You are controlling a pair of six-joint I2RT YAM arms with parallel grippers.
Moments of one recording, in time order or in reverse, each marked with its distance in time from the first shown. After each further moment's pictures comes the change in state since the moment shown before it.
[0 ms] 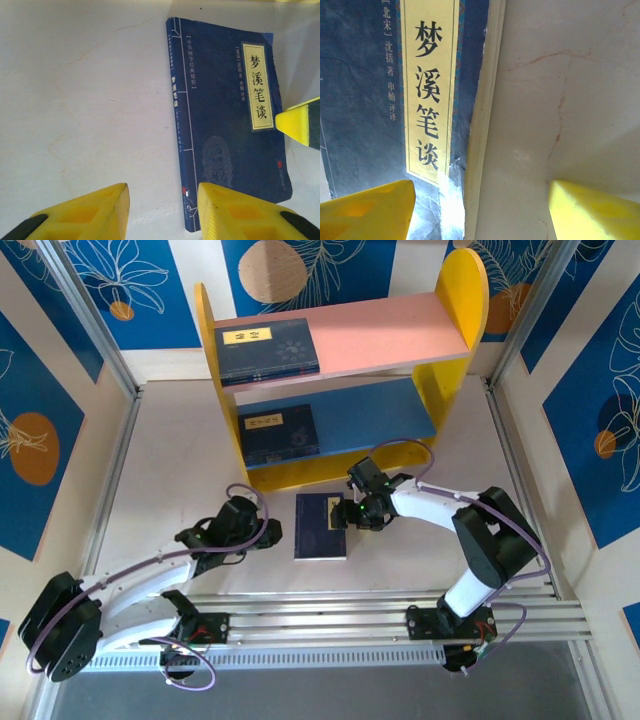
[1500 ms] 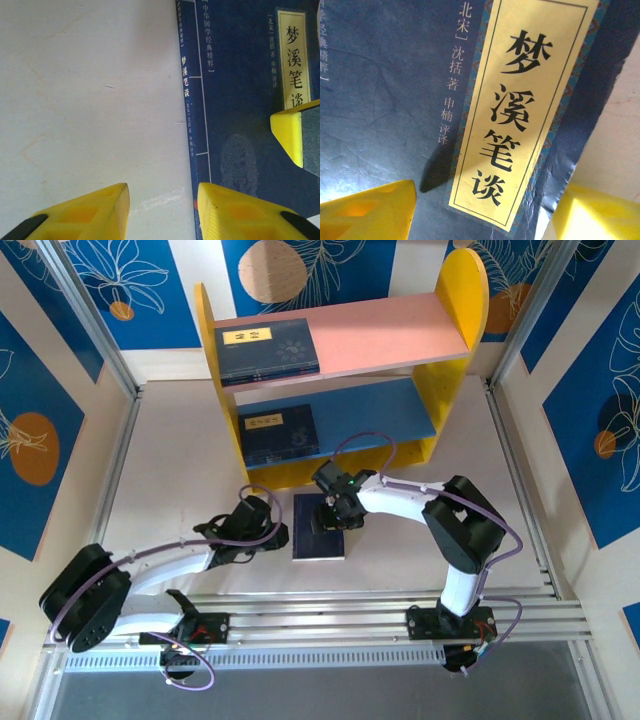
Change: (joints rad) left arm -0.026 0.183 0.025 0.063 0.002 -0.001; right arm 0.184 0.176 0.214 -0.121 0.174 0.009
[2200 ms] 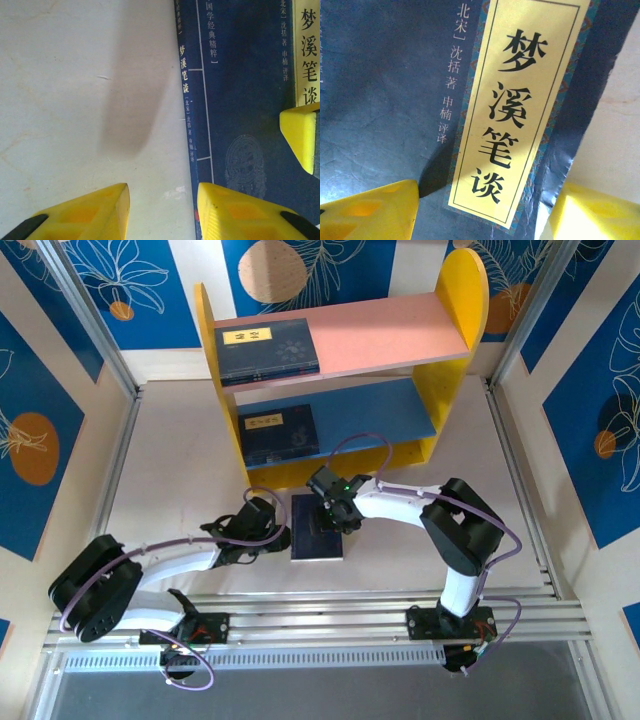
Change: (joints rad) left arm -0.014 0.066 0.002 0.035 0.001 -0.007; right arm 0.049 0.004 -0.007 0.029 0.063 0.034
